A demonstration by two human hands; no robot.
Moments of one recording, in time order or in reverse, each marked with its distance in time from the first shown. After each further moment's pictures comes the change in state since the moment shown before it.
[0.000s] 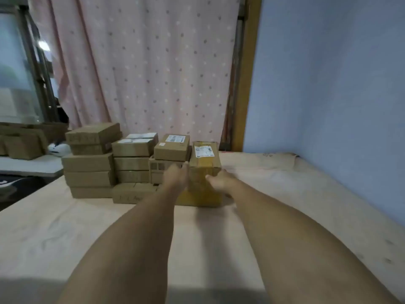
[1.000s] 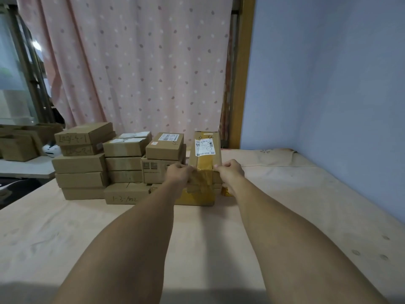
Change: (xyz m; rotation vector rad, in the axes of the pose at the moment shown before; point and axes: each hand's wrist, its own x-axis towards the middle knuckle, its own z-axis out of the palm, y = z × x) left_hand 0.000 0.014 0.030 -0.485 -0.121 -0.190; right_hand 0.022 0.030 -0.016 0.652 0.244 0.052
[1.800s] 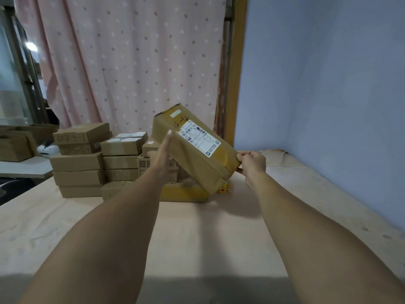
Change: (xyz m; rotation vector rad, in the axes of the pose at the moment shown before) left_hand -0.032 0.043 -0.041 -0.443 -0.078 0.023; right_hand -0.004 -0.003 -0.073 0.362 0.218 -0.085
